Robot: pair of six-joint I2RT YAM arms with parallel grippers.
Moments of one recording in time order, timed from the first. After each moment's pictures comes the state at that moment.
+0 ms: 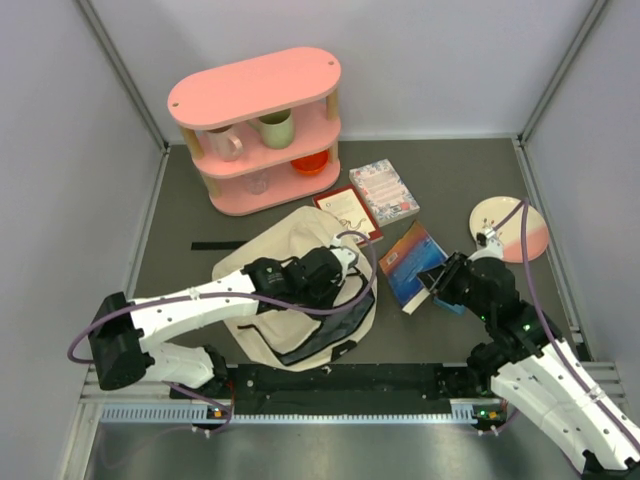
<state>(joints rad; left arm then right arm) -1.07 1.29 1.00 -0.69 0.00 -0.40 0.53 0.48 0.53 -0.55 0.10 0.89</state>
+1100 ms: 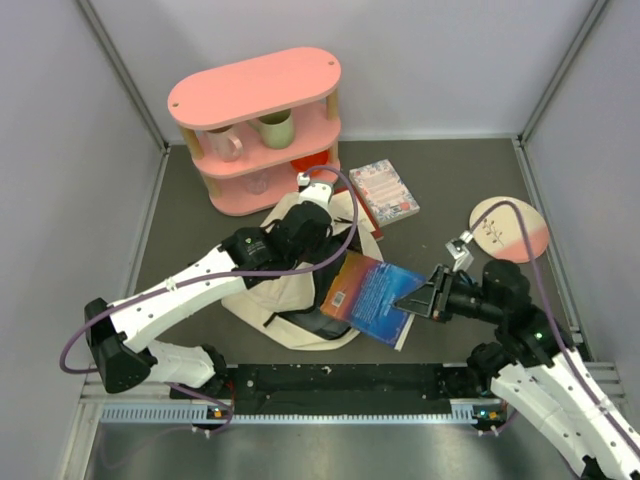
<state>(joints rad) -0.96 1.30 1.28 -0.70 -0.43 -0.47 0.53 0.39 0.63 -0.59 -0.52 0.97</state>
